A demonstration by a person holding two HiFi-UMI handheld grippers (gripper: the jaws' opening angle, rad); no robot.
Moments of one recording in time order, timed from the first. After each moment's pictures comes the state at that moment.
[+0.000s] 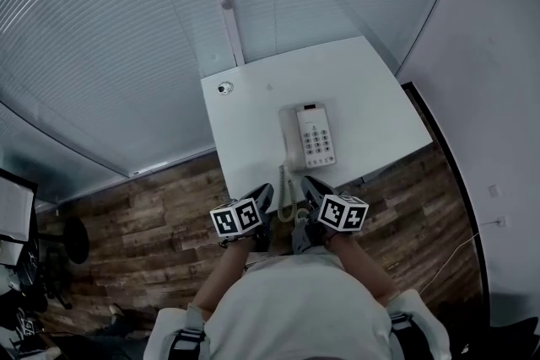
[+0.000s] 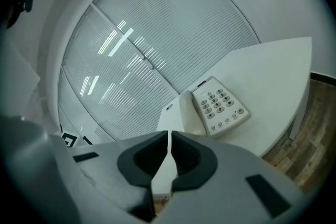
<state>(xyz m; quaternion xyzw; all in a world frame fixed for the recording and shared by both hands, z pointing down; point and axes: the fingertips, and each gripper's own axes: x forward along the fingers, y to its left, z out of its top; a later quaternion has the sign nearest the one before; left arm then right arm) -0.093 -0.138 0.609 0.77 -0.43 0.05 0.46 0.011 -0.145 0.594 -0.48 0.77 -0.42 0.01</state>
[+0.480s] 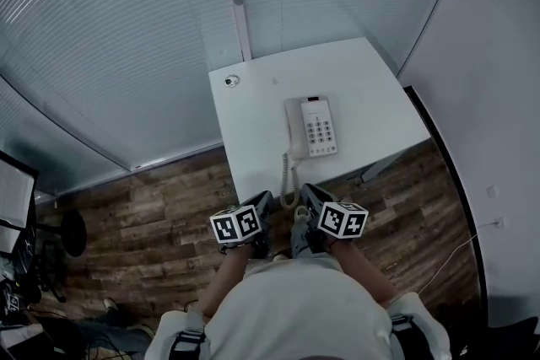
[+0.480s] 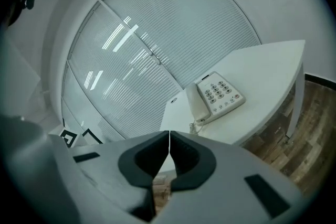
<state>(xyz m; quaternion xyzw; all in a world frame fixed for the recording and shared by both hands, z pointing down) -0.111 -0.074 0.609 0.77 -0.44 0.05 0.46 -0.005 -0.082 0.593 -0.47 0.78 -0.41 -0.01</state>
